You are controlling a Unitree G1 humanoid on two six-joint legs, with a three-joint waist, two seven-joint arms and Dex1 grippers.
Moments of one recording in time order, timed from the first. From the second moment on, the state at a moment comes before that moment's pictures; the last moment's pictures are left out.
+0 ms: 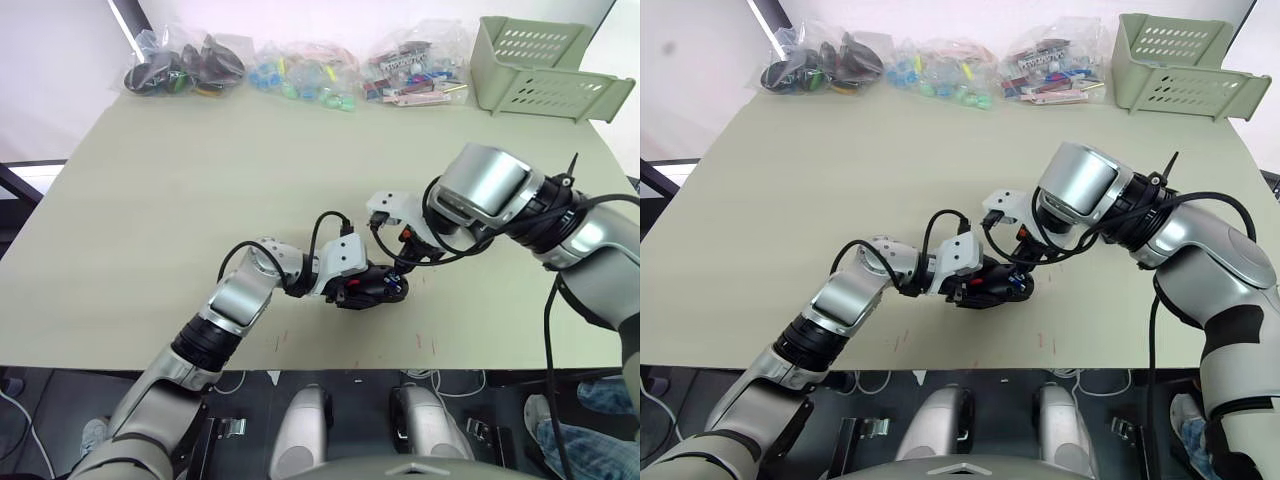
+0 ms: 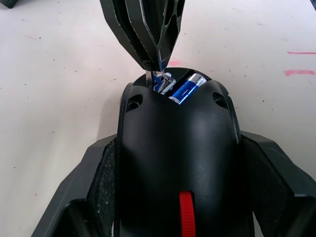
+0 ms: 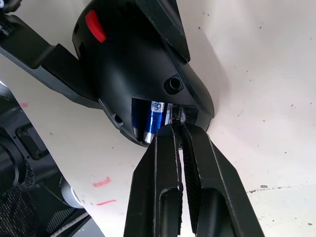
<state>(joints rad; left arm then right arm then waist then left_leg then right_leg) -0.56 0.53 -0.43 -0.05 -0.09 0.43 -1.10 -1.36 -0.56 0.93 0.17 0.52 1.52 1.00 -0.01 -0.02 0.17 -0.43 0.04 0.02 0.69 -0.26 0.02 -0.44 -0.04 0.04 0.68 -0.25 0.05</state>
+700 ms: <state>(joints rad) -0.56 0.53 -0.43 -0.05 -0.08 0.43 -1.10 -1.35 -0.56 0.94 0.18 0.49 1.49 1.03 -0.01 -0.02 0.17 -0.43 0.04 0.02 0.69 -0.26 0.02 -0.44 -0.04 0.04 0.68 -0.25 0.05</state>
